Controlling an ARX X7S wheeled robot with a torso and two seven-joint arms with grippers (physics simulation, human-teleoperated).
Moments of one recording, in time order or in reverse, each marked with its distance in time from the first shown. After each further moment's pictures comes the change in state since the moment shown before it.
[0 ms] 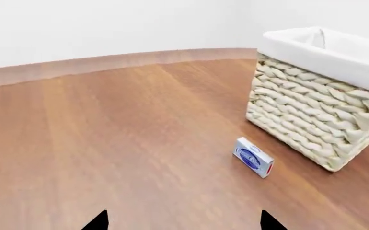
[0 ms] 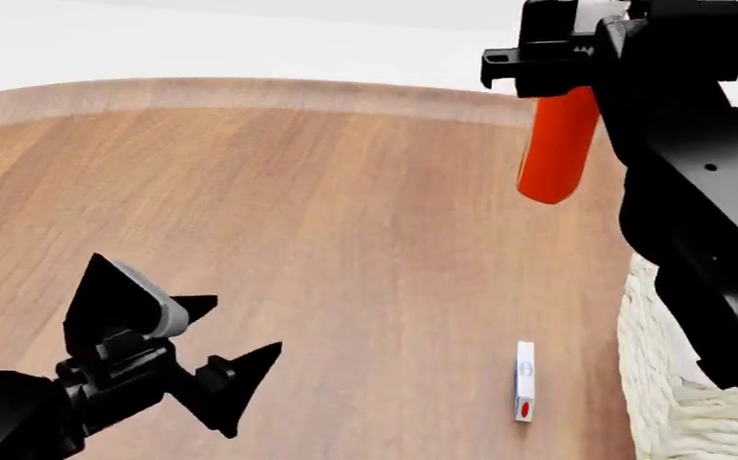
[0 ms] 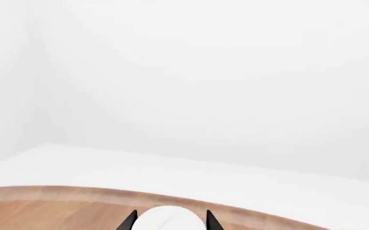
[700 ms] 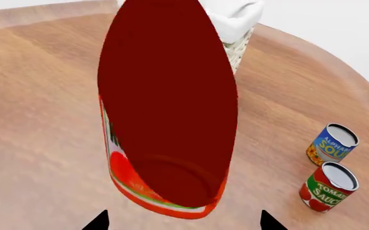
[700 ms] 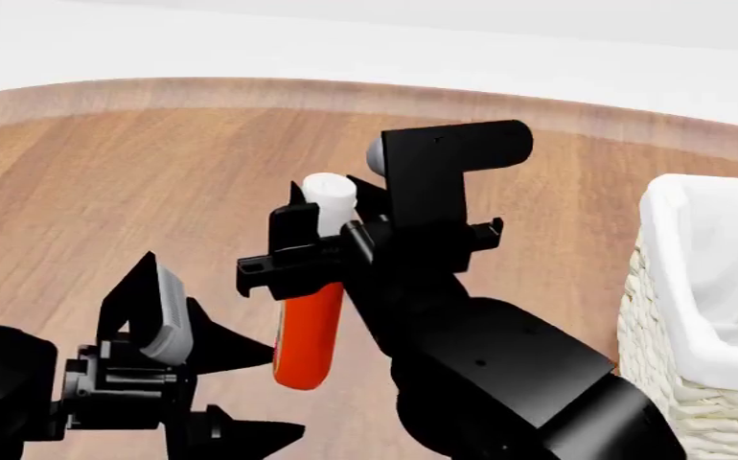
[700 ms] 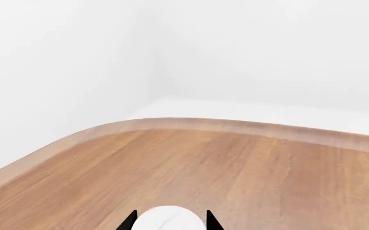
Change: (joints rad) left arm -0.124 -0.054 0.172 0.053 -0.010 -0.189 0.450; right arm -0.329 -0.197 -0.050 -0.265 0.165 0.005 0.053
